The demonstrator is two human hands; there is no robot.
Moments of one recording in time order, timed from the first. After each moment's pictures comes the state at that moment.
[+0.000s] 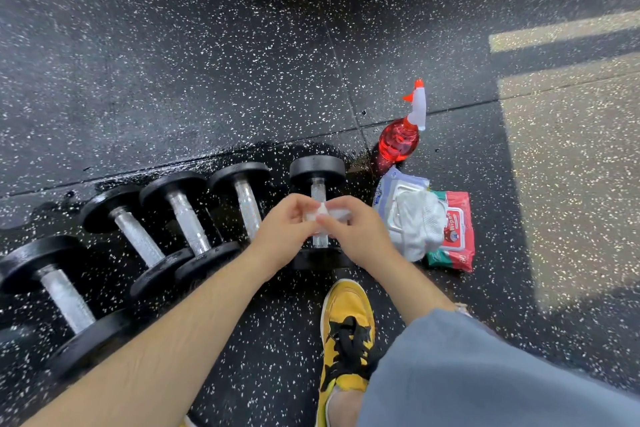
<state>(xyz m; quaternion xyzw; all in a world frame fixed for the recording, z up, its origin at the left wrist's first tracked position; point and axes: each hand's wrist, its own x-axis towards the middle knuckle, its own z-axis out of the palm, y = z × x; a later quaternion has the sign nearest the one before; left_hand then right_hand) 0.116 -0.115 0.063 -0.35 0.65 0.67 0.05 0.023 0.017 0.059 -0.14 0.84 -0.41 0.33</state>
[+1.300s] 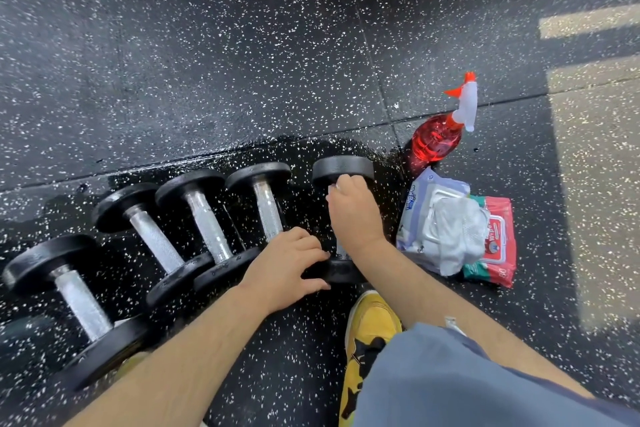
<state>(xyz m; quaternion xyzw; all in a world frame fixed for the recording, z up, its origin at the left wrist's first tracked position) 0.168 -0.156 -0.012 -0.01 0.96 0.28 0.08 0.008 -0.059 -0.027 -0.44 0.89 -0.10 -0.02</state>
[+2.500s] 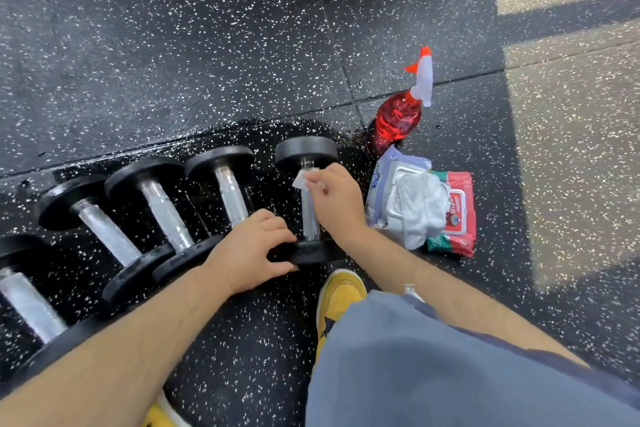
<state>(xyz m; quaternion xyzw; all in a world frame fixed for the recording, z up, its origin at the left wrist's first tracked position) 0.161 -0.158 -0.004 -0.01 0.95 0.29 0.11 0.005 -0.027 -0.016 -0.23 0.88 -0.38 0.17</state>
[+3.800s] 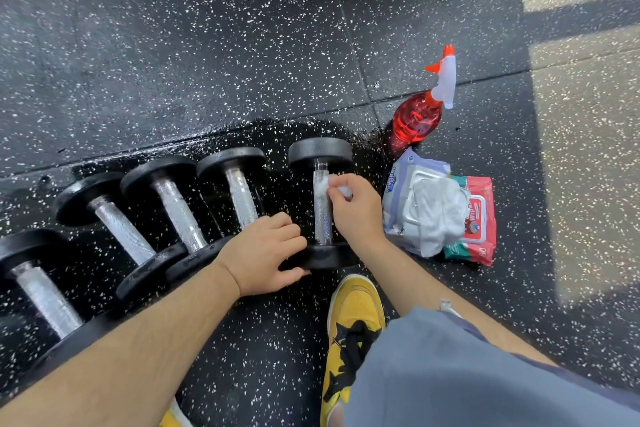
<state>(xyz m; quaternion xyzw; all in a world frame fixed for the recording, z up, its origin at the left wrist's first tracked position) 0.161 -0.162 -0.019 0.12 0.97 0.19 0.03 0.011 -0.017 -0.021 -0.12 0.88 -0.41 0.21</state>
